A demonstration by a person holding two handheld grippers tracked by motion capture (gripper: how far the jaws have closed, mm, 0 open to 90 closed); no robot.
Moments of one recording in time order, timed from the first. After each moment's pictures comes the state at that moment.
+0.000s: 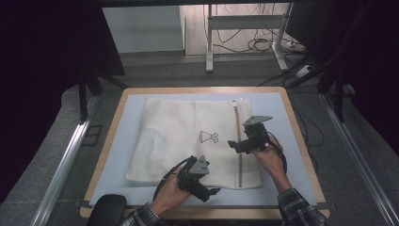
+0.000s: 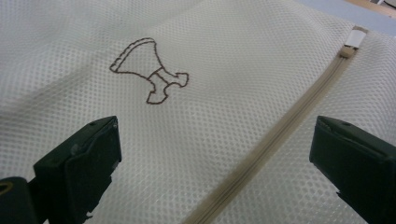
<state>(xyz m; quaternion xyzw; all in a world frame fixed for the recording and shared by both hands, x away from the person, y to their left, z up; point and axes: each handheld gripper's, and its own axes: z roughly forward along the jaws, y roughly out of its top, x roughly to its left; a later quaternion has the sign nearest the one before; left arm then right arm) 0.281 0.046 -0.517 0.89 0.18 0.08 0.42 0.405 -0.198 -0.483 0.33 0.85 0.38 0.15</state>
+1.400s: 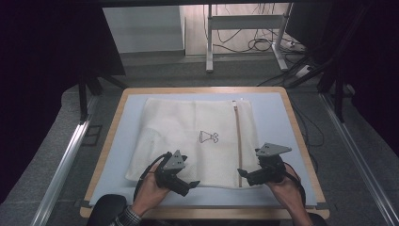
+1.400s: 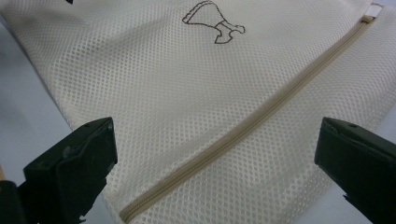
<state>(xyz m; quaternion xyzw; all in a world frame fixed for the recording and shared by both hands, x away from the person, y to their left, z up) 0.276 0.111 -0.506 0.87 0.24 0.12 0.42 0.305 -0.230 -0.479 0.30 0.85 0.39 0.16</state>
